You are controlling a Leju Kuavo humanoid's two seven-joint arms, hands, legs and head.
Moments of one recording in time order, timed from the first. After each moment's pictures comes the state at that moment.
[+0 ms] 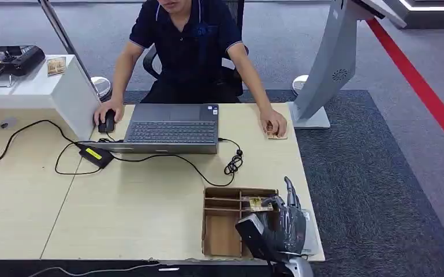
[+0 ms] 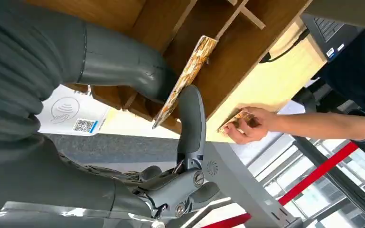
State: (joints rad) left arm -0.12 0.05 -0.99 -0.24 0.30 0.39 0.23; right arm 0.05 0.04 0.49 -1.35 0.96 -0.70 0.09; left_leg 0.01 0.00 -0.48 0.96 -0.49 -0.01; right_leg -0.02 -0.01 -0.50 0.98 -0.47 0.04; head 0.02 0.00
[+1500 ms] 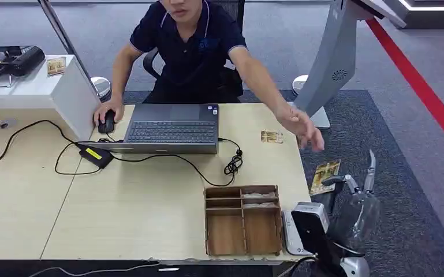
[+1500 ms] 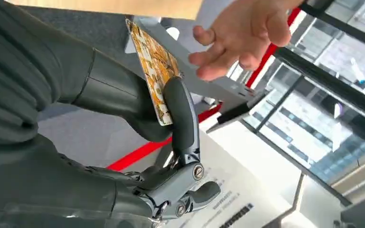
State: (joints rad) left arm -0.12 0.05 -0.99 -0.23 0.34 0.40 0.23; right arm 0.14 0.01 0.30 -1.86 1.08 -0.70 0.12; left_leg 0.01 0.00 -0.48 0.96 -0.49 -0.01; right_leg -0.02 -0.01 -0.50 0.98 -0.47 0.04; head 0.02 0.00
